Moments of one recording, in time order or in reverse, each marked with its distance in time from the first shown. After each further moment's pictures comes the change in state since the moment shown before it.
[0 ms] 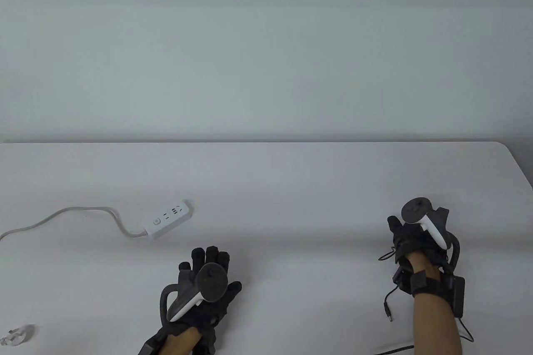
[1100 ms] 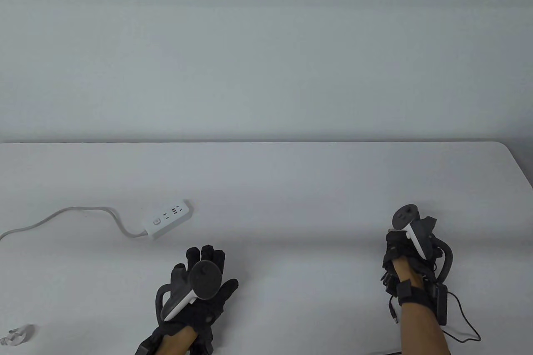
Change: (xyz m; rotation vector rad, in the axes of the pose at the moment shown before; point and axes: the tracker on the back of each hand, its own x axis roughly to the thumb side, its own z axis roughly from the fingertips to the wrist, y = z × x) left_hand -0.009 0.007 0.002 0.000 0.017 0.055; right_hand 0.023 0.012 0.030 -0.286 0.104 0.102
